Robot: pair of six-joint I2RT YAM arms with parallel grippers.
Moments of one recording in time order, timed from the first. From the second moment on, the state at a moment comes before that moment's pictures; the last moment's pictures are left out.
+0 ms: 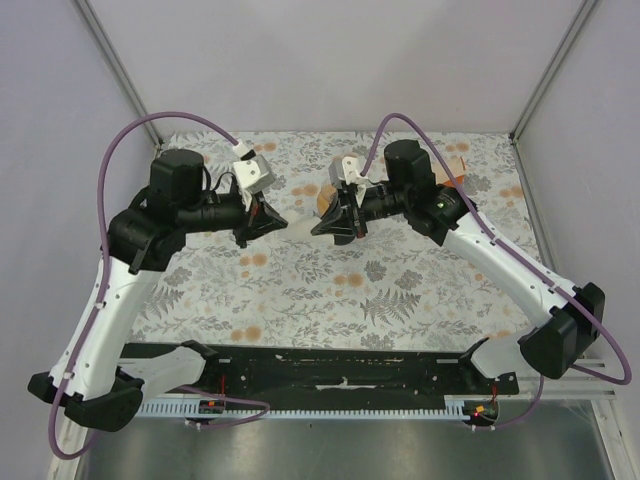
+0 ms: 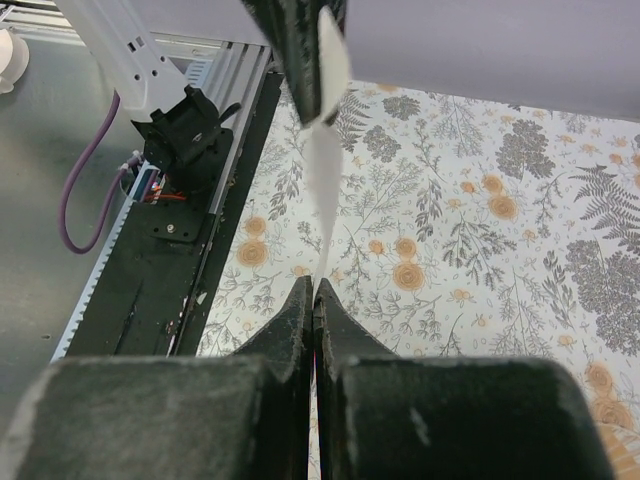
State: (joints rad) left arm -0.46 1.10 1.53 -0.94 0.70 0.30; right arm 0.66 1.42 1.39 -0.32 -1.01 -0.37
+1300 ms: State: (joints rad) left arm -0.47 1.07 1.44 -0.78 0.87 0.23; right arm 0.65 1.31 1.38 -0.32 -1.04 -0.32
